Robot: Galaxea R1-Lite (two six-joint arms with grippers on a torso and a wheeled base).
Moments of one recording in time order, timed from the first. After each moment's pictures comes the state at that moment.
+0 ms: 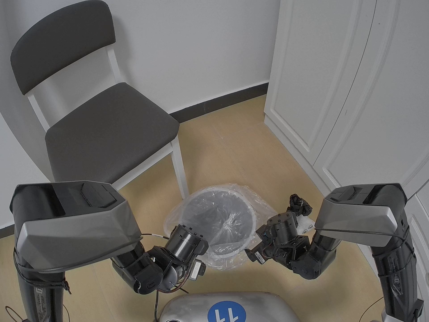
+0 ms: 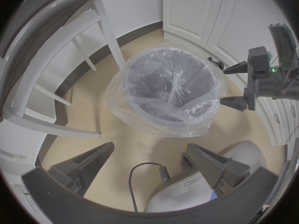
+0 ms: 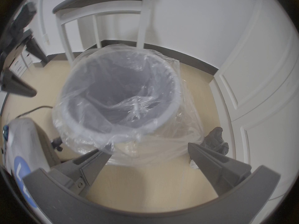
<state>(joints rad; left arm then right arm) -0.71 2.28 -0.76 -0.57 0.38 -0.24 0.58 2.49 -0.86 -1.01 -0.25 -0.29</state>
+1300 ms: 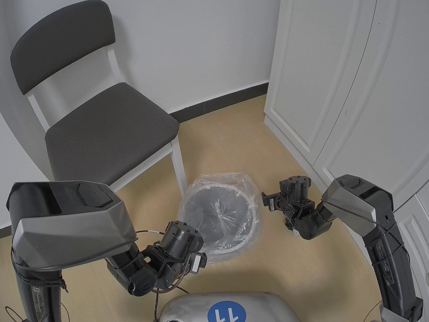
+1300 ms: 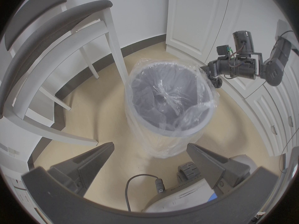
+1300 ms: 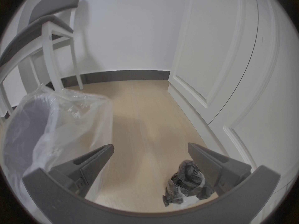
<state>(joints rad) -0.70 2.26 -0.71 -0.74 0.38 -0.25 0.33 2.71 -1.42 -1.00 -0.25 -0.11</state>
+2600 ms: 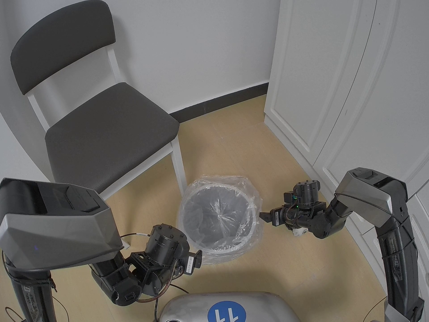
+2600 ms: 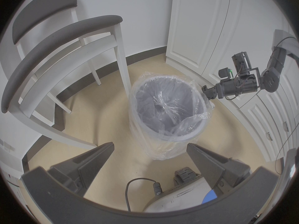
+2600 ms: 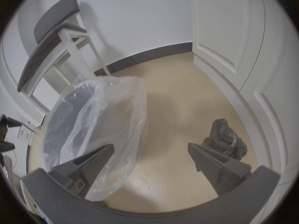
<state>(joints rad) -0.70 2.20 -0.55 -0.96 0.38 -0.24 0.29 2.60 -1.23 -0.82 0.13 0.02</state>
